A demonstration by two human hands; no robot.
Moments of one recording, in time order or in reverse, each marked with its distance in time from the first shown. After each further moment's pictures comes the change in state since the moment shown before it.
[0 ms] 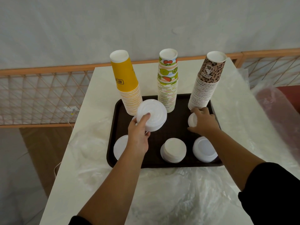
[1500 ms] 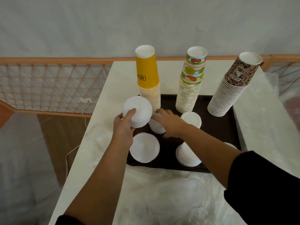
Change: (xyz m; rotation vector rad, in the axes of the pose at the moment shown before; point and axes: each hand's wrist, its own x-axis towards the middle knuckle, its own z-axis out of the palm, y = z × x) left_hand 0.026 0.054 -0.069 0.024 0.151 0.118; right_hand -0.003 -0.147 0.024 -0.304 -0.233 -0.713
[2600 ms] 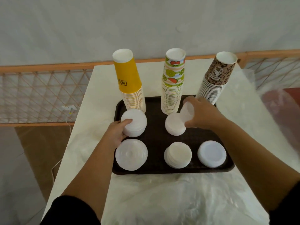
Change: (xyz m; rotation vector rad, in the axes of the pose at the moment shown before) left_hand 0.050 -0.017 0.012 0.417 -0.216 -0.215; right_hand -0.094 0.072 -0.043 0.316 0.259 0.483
